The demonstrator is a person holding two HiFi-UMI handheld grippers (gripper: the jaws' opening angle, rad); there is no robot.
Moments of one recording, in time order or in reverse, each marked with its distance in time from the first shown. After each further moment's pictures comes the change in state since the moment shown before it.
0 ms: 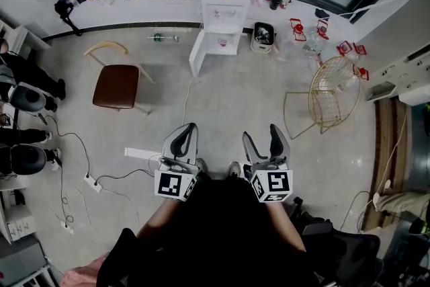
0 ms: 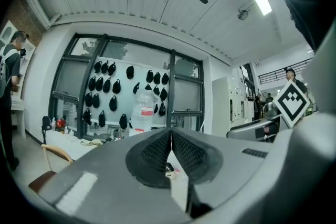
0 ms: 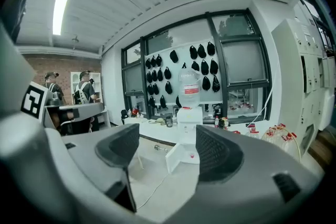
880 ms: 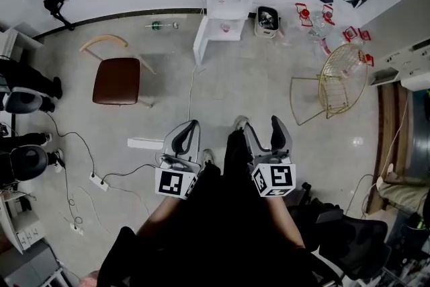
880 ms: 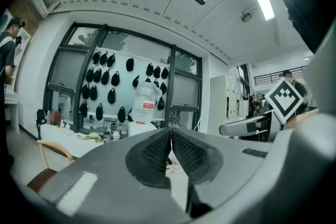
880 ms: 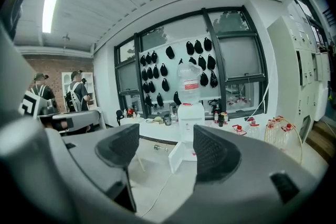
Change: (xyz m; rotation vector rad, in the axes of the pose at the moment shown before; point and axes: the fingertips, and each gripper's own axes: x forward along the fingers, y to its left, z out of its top) left arm 0.000 0.081 -0.029 -0.031 0.051 -0.069; right arm 0.066 0.055 -0.012 0.052 0.022 -0.067
